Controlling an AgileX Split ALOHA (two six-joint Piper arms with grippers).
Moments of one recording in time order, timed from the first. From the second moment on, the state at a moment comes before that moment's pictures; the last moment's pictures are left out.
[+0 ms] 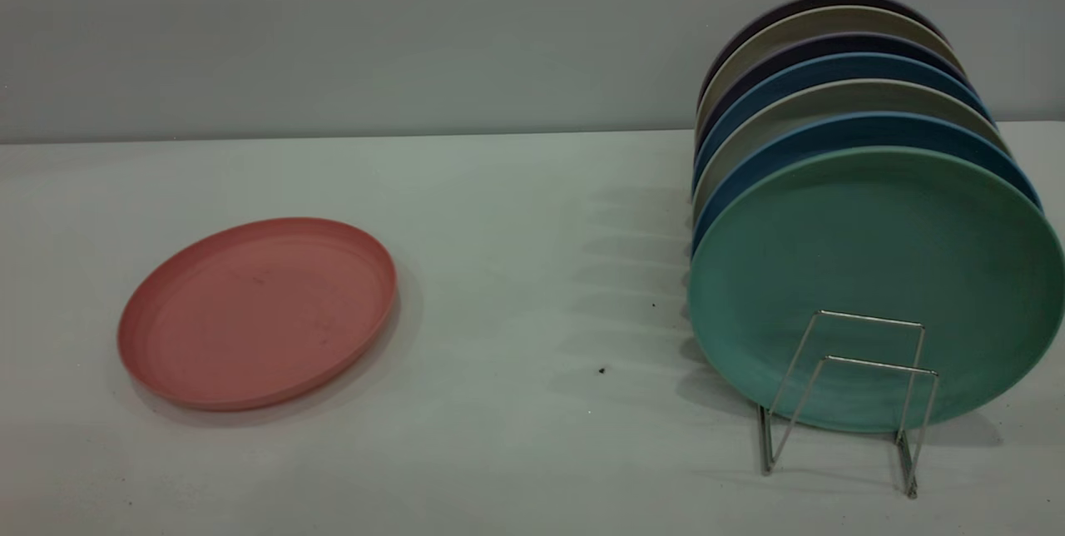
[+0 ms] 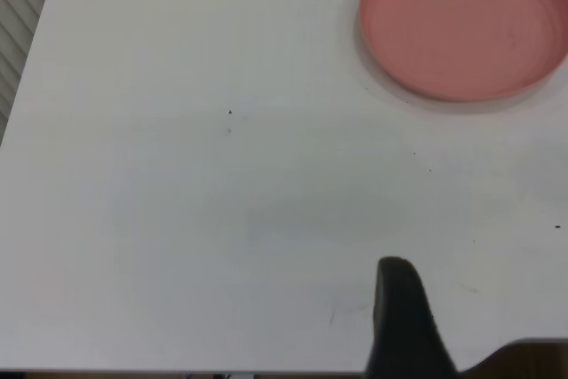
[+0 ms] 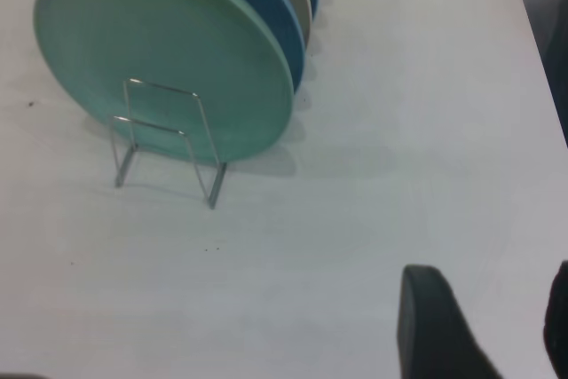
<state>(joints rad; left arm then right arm) 0.00 -0.02 -0.48 0.08 1.13 -0.02 -0.02 -0.02 -0.47 0.03 1.14 -0.08</state>
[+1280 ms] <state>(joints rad) -0.10 0.18 -0.54 0.11 1.00 -0.17 0.17 0.07 -0.50 0.02 1.07 -0.08</state>
